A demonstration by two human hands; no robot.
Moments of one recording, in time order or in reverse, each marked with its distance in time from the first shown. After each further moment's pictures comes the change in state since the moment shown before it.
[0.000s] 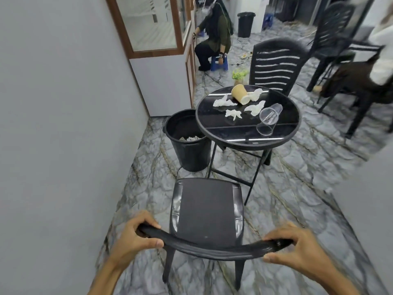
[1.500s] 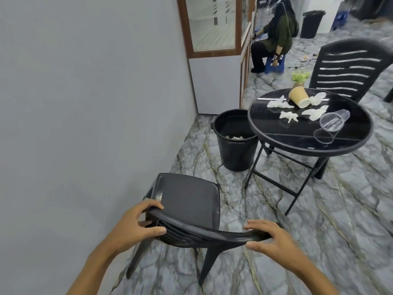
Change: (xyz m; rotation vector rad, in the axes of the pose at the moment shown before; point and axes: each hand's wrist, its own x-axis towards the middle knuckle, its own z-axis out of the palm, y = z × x) left_hand -0.116 0.047 -0.095 0.353 0.123 -0.167; right_hand 0.025 -0.053 0.123 0.137 -0.330 0.000
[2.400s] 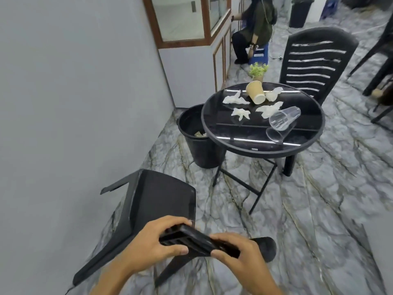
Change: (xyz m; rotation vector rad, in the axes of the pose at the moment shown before) left_hand 0.090 0.135 0.276 0.190 -0.210 0.138; right_hand -0.014 0.109 -0.146 0.127 0.052 -0.161
